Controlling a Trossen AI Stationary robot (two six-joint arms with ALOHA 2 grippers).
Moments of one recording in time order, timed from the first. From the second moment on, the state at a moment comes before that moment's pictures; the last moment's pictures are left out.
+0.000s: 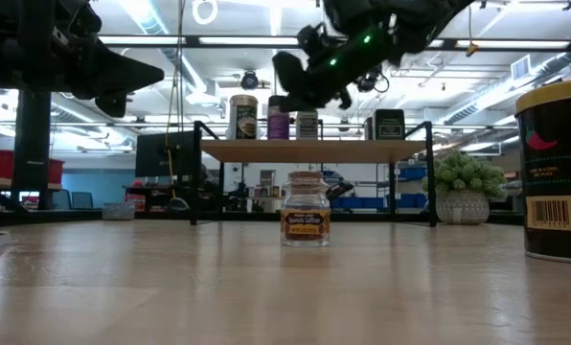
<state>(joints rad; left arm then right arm) -0.25 0.63 0.04 0.65 -0.40 -0.04 -0.21 1.70 1.12 0.28 0.46 0.10</state>
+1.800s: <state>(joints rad) -0.25 0.64 0.04 0.63 -0.41 -0.08 0.39 1.34 1.12 -0.85 -0.03 0.54</state>
